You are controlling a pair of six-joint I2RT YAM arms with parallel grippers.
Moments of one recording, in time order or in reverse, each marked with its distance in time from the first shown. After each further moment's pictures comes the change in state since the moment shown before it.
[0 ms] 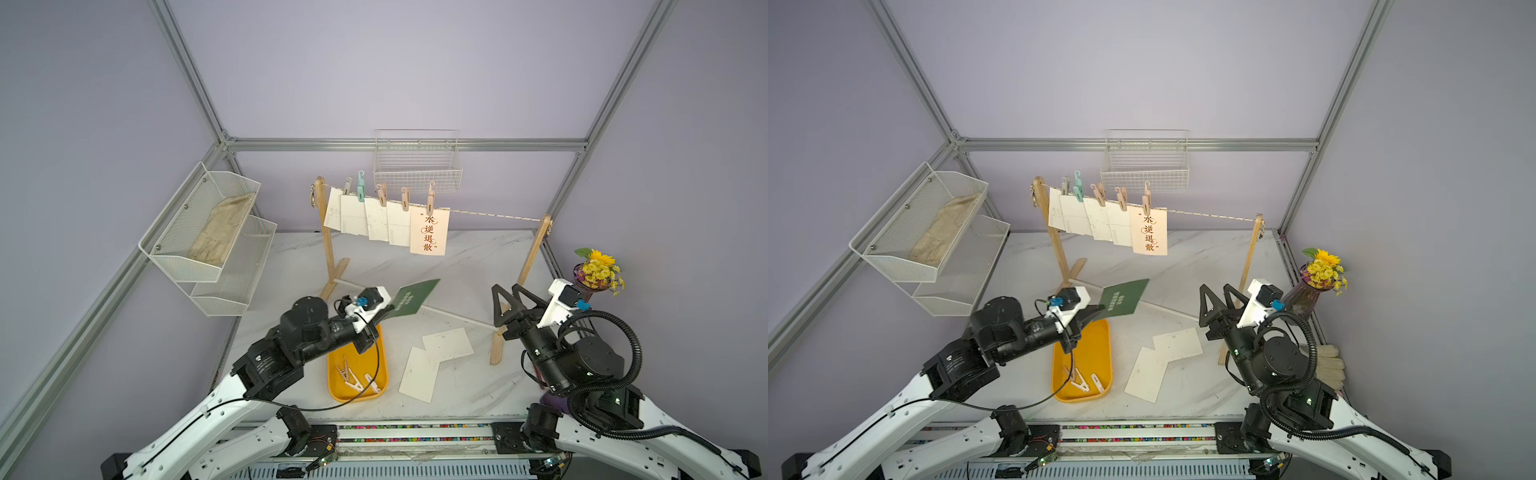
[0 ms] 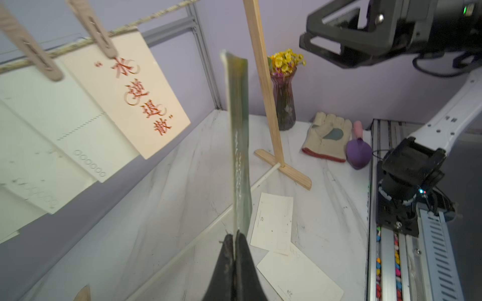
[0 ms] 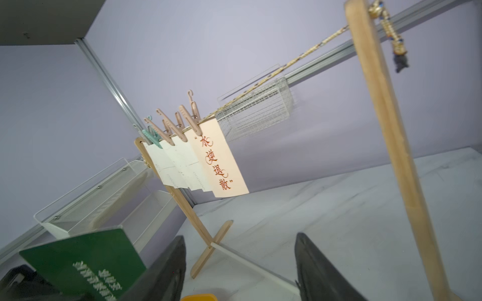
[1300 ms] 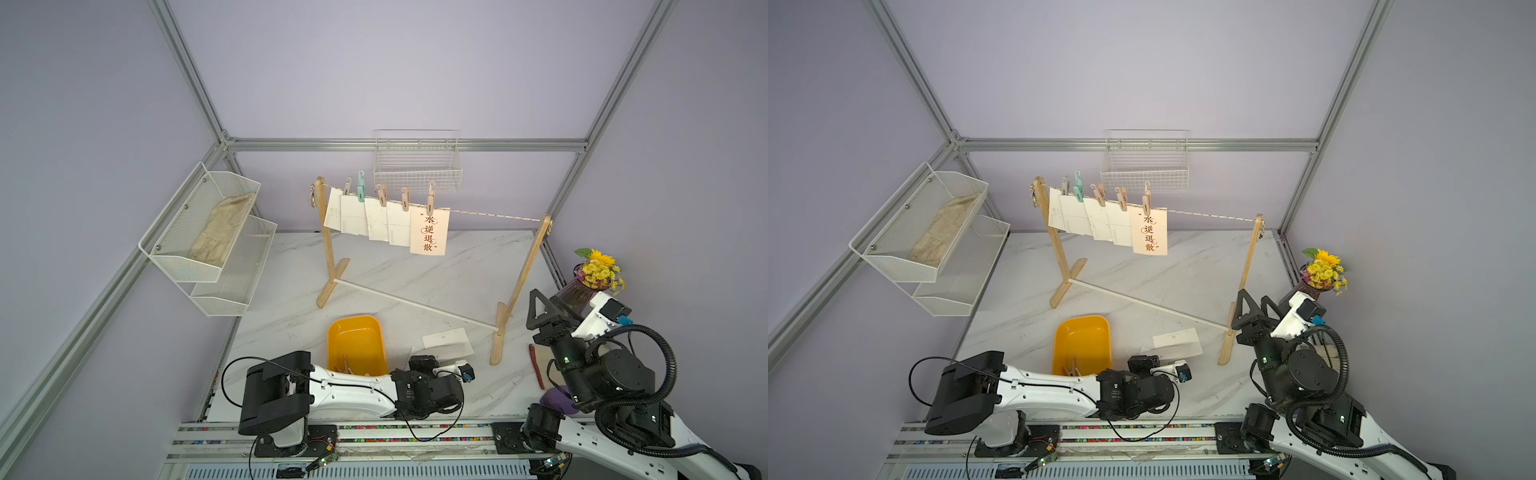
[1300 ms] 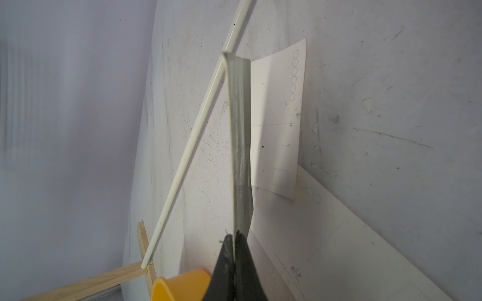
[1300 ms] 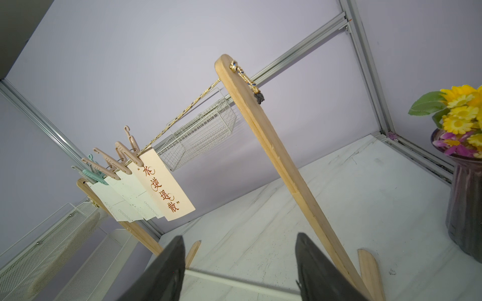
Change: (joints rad) left arm -0.475 0.769 -0.049 0.182 -0.858 0.047; right arm 0.000 -0.156 0.013 -0.187 0.202 0.092
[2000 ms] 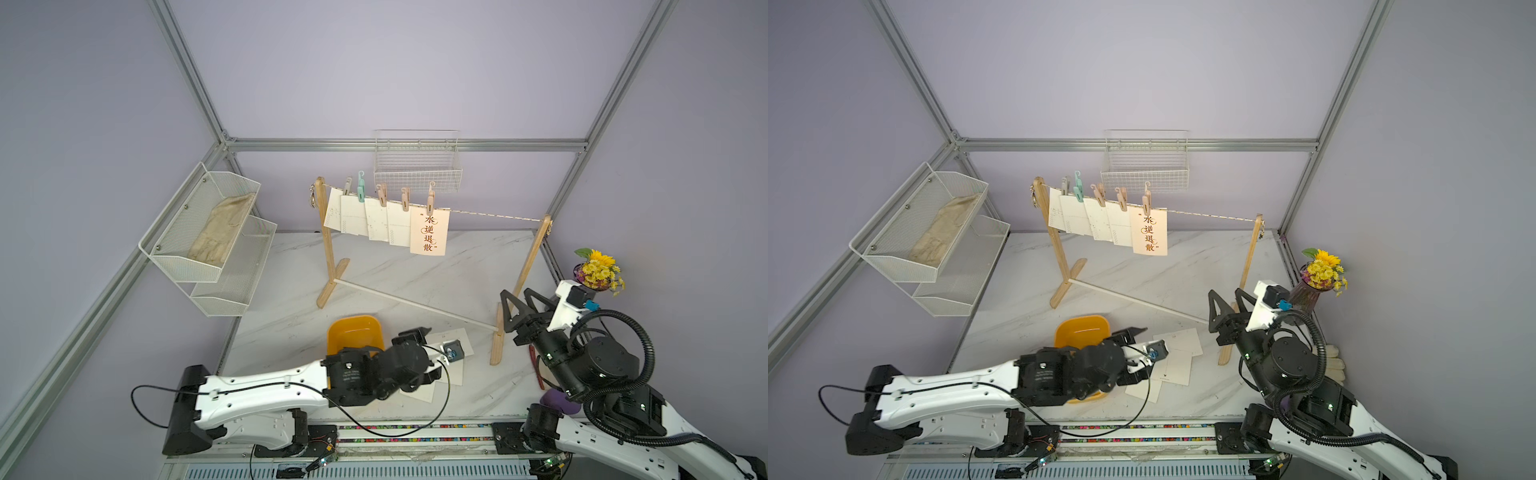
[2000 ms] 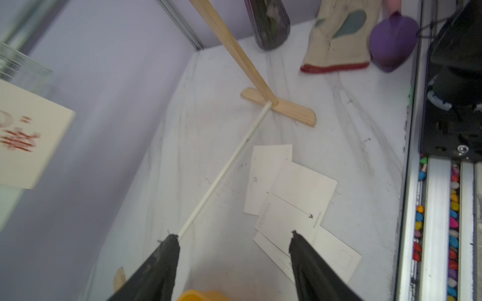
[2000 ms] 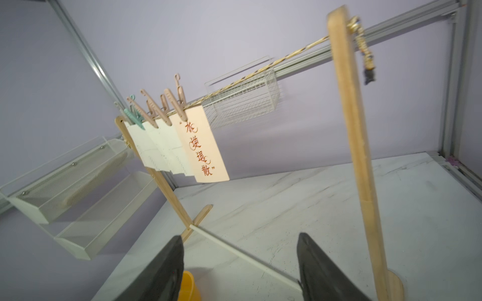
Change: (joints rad) left arm 0.154 -0.516 0.191 -0.201 0.409 0.009; right arm 0.000 0.178 0.063 0.017 -0.323 -0.191
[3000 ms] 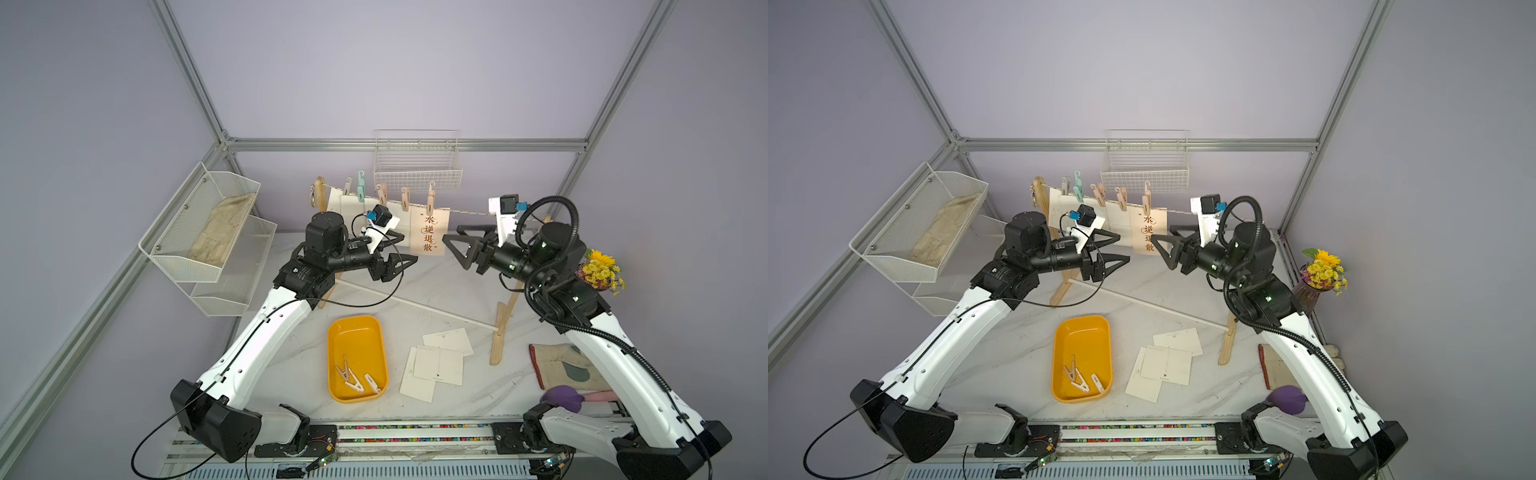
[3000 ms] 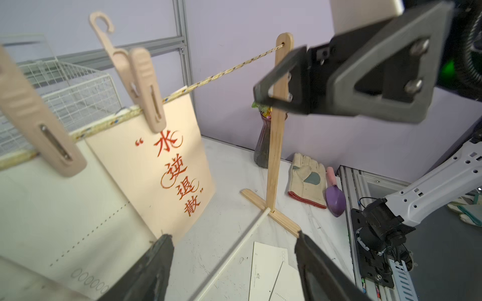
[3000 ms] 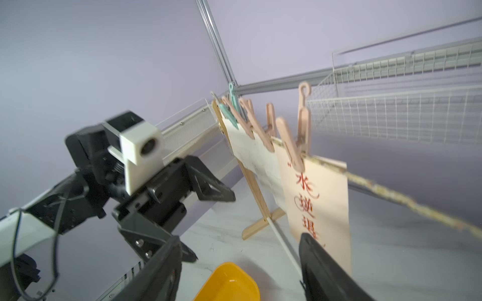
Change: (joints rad) left arm 0.837 0.232 0.288 0.154 1.123 -0.232; right arm -0.611 0.669 0.562 0.171 -1.166 0.031
